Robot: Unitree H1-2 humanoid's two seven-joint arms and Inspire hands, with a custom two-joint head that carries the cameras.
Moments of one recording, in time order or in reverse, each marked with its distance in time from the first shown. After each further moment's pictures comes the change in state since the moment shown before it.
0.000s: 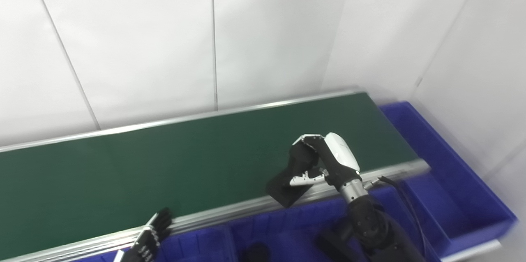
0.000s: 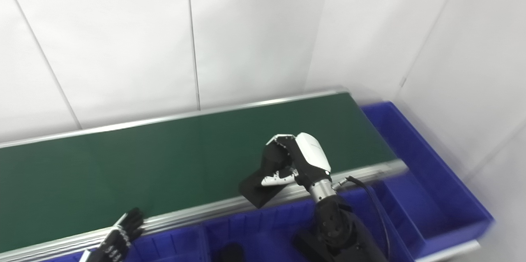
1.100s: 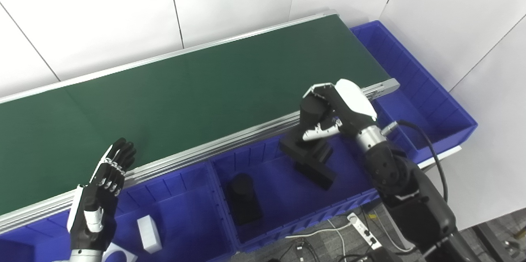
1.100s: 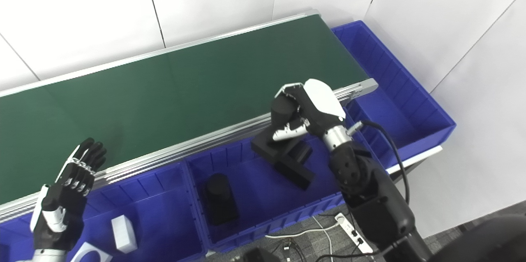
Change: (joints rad) left arm -0.049 0.019 0.061 -0.039 -0.084 0.009 -0.072; right arm 0.230 -0.058 -0.059 -0.303 -0.039 0.206 0.140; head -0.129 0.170
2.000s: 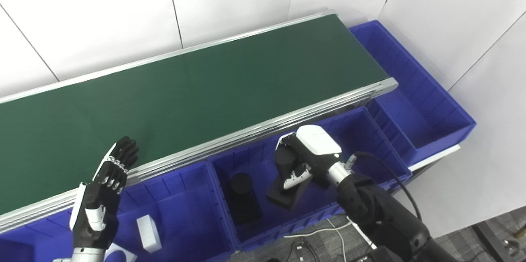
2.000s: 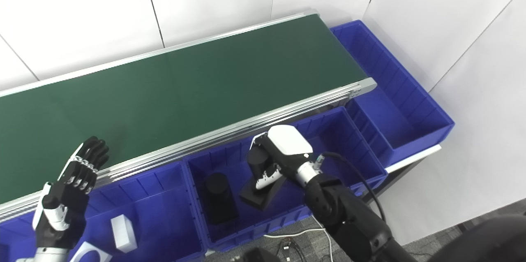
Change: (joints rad) left arm 0.003 -0.009 -0.004 -0.018 0.012 -0.003 -0.001; right arm -0.027 -0.001 0.297 0.277 -0.192 -0.114 -0.102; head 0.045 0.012
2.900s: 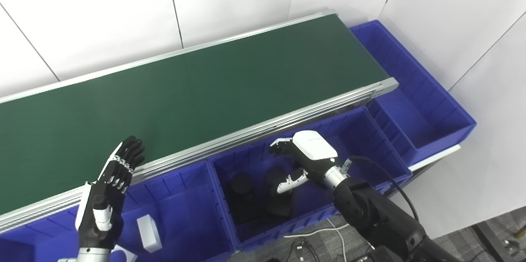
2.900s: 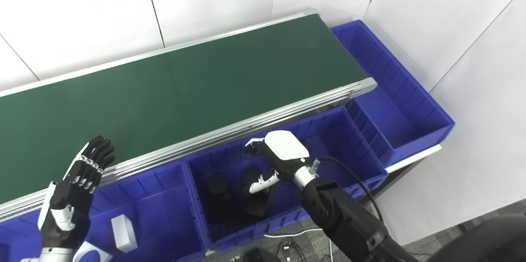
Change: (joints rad) left arm 0.018 -0.020 -0.006 -0.036 0.050 -0.002 0.022; right arm -0.006 -0.021 0.029 0.037 0.024 -0.004 -0.042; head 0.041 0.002
